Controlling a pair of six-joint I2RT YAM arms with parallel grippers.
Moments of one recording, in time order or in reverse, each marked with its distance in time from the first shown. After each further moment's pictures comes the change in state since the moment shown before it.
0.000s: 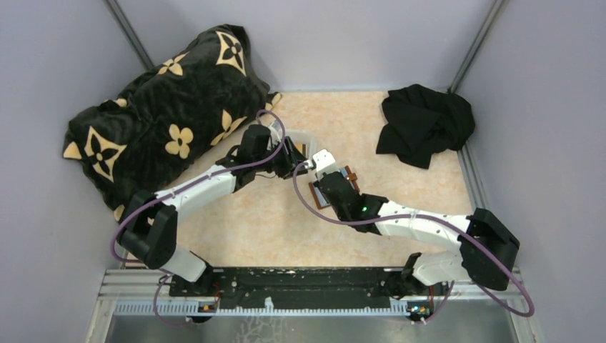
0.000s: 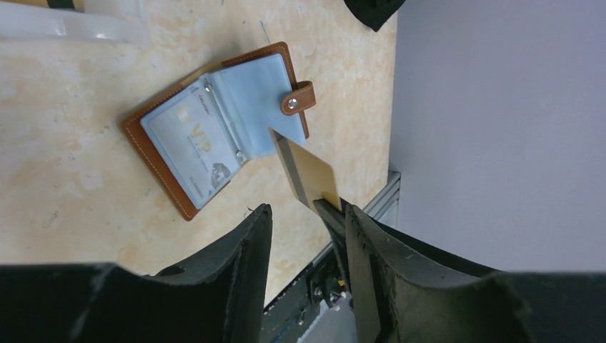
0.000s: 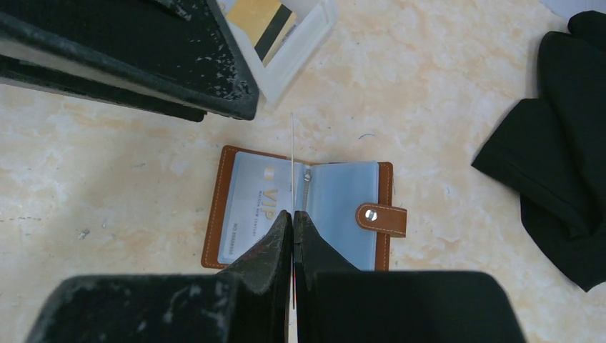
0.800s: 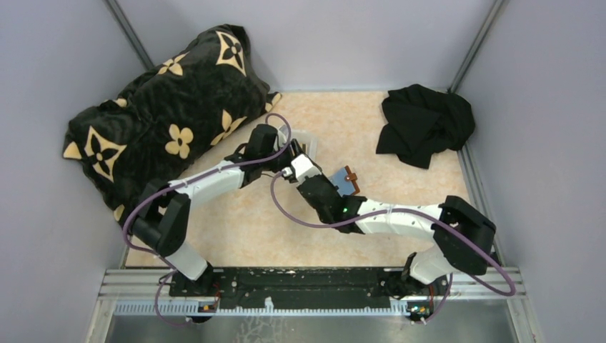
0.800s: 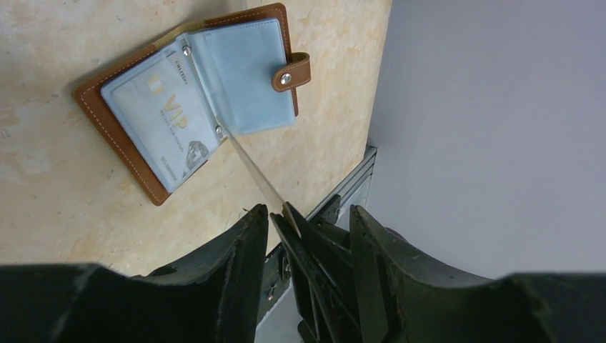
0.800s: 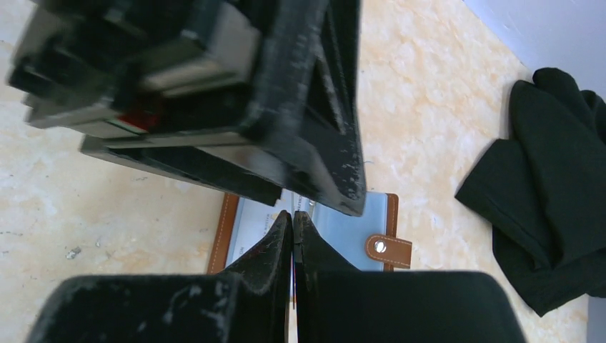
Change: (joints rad) left arm -0.004 0.095 0.029 0.007 0.126 -0.117; right arm 0.084 0.171 0.074 0.077 0.114 -0.126
